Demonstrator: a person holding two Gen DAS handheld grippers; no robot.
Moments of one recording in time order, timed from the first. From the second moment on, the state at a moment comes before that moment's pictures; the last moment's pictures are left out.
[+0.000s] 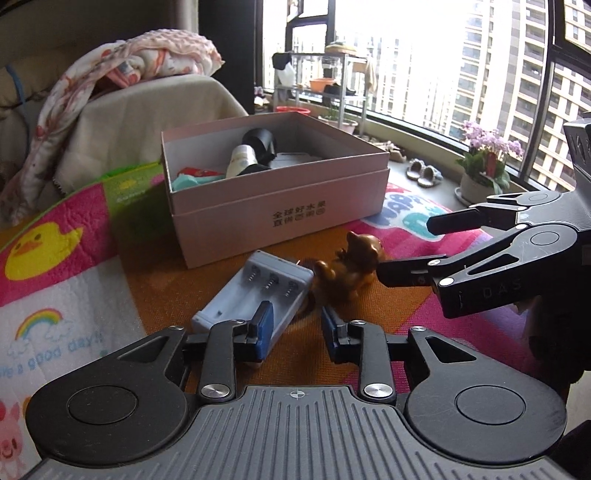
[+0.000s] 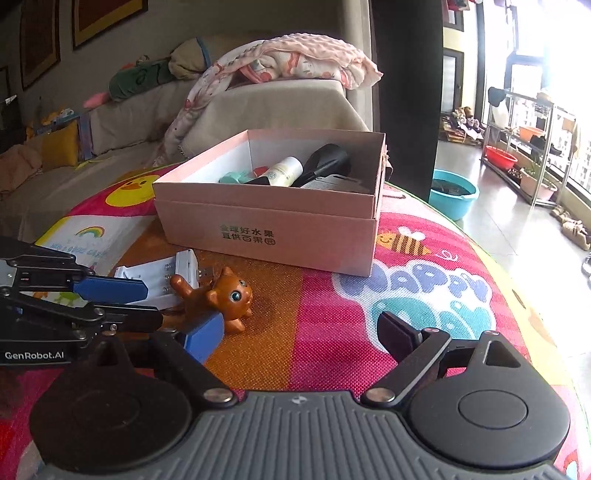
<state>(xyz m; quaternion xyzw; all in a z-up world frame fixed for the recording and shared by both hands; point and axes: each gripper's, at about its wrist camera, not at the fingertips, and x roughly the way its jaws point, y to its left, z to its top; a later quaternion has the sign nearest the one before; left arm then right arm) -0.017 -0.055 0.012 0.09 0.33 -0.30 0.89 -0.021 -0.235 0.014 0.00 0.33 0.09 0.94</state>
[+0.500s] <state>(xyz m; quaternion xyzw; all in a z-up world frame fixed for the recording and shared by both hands) -0.037 -0.064 0.027 0.13 0.30 -0.29 0.90 -0.020 -0.237 0.013 0.01 0.33 0.08 0.94</state>
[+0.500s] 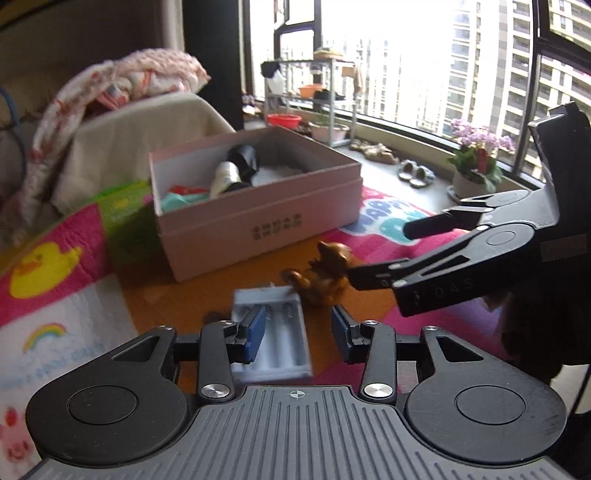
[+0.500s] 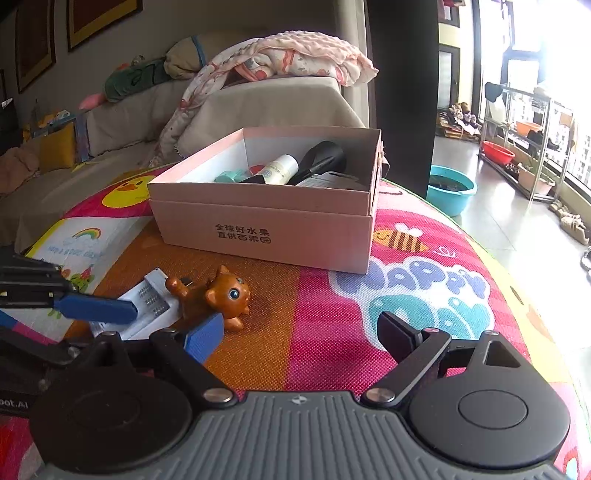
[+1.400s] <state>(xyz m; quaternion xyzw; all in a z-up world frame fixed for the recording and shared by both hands) -0.023 -0.070 0.012 0.10 0.35 -0.31 0.88 -0.018 -0.242 0.012 0.02 0.34 0.08 0.94</state>
